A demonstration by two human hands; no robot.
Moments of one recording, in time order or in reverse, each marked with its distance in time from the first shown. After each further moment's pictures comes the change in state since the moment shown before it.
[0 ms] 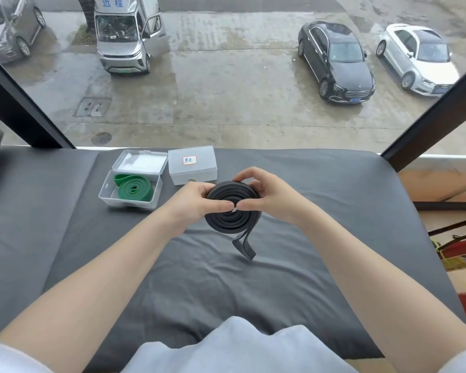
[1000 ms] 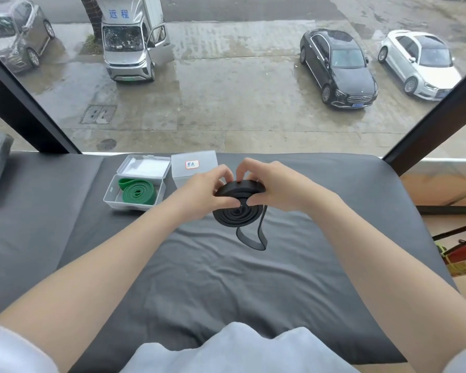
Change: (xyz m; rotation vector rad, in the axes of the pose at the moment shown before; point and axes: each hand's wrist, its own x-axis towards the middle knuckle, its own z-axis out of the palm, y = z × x) left_hand -0.003 0.028 0.002 0.506 0.016 0.150; right_hand -0.004 -0.034 -0.023 -0.566 -0.047 -0.140
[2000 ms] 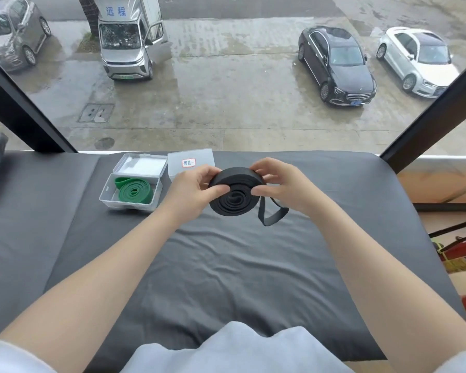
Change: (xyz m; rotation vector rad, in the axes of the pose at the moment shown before) left_hand 0.002 -0.015 0.014 -0.268 0.257 0.065; right_hand -0.013 0.031 0.012 0.484 0.207 0.156
